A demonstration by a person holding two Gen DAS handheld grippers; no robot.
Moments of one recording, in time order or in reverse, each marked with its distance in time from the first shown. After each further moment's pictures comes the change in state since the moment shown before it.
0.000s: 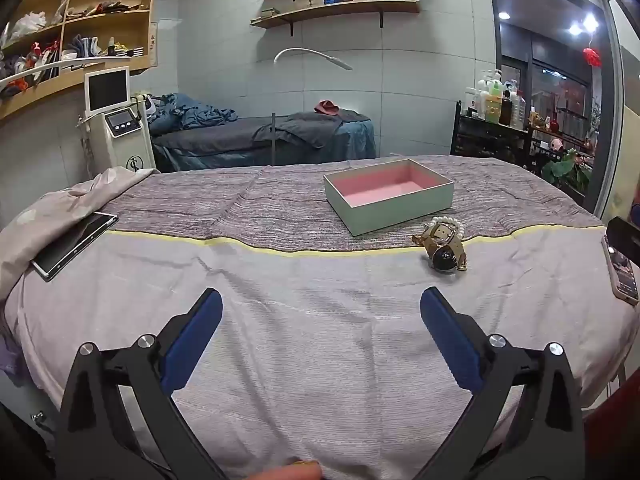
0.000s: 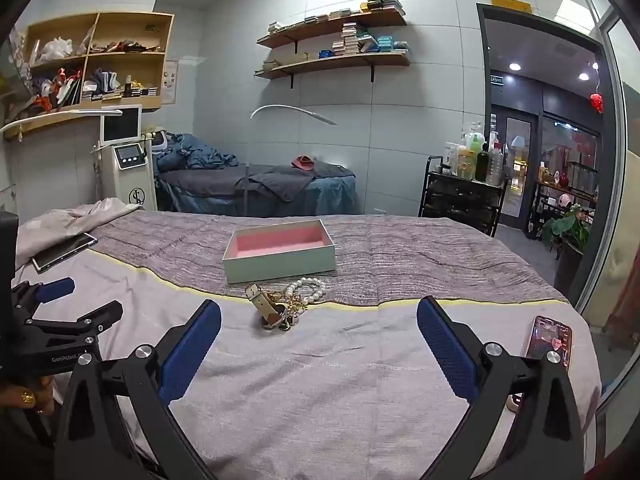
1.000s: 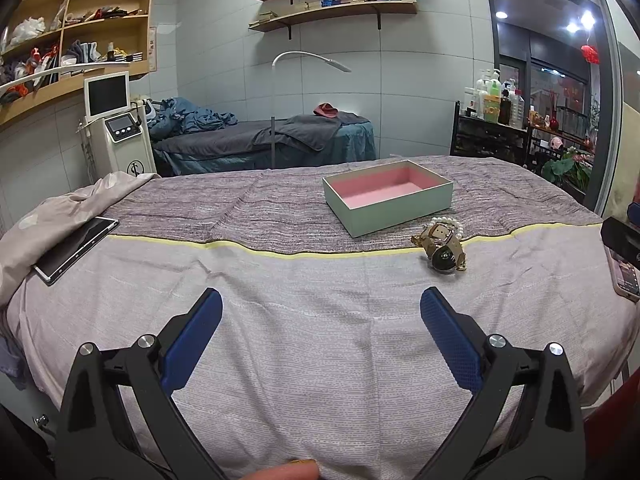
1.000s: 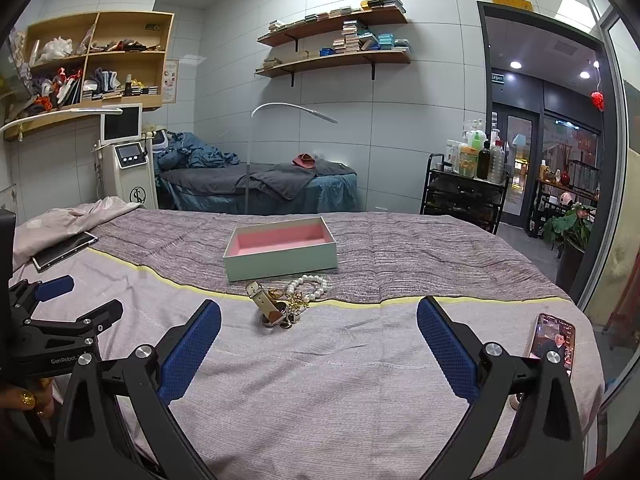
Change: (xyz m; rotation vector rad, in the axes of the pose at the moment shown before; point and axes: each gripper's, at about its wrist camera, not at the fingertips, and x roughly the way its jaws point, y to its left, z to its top) left arm -0.003 -0.001 0.001 0.016 -0.015 0.009; right arm 0.004 0.001 -0.004 -0.002 0.013 0.004
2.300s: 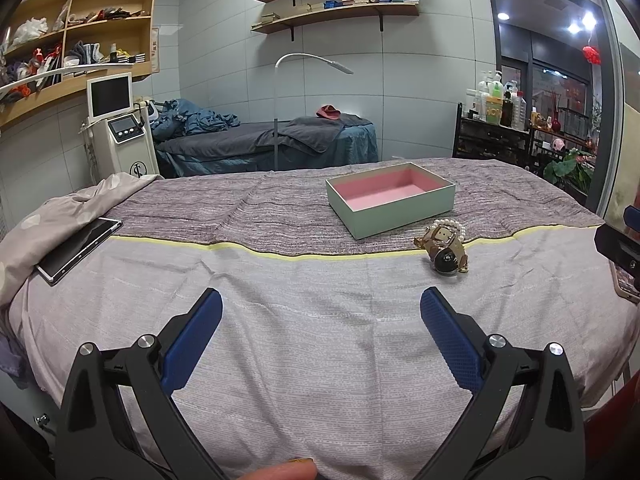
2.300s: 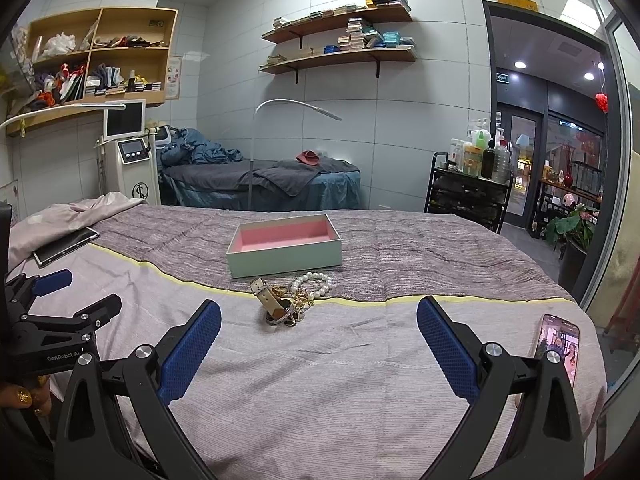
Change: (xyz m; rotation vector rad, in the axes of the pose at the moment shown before) left arm -0.001 -0.002 0.000 0.000 -0.003 0.010; right arm 0.003 0.005 -0.001 -0.010 0.011 0.009
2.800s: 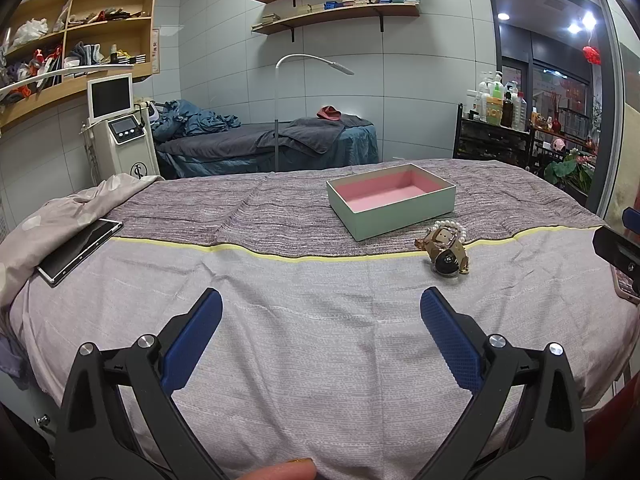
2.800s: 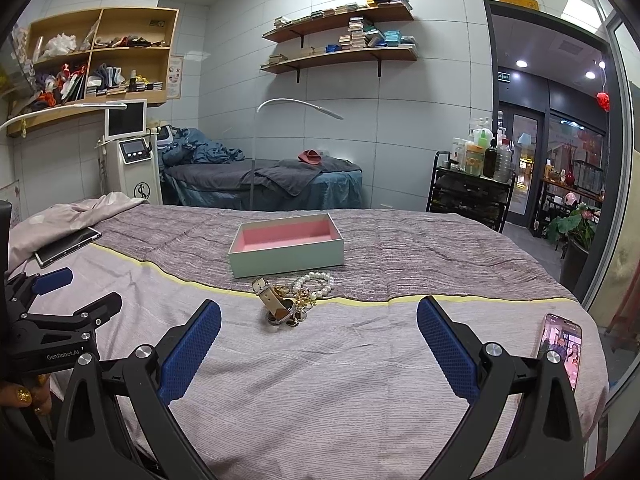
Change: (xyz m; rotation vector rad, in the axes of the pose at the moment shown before) left arm 0.000 0.001 0.000 0.000 0.000 0.001; right arm 0.000 0.002 0.000 -0.001 0.001 0.003
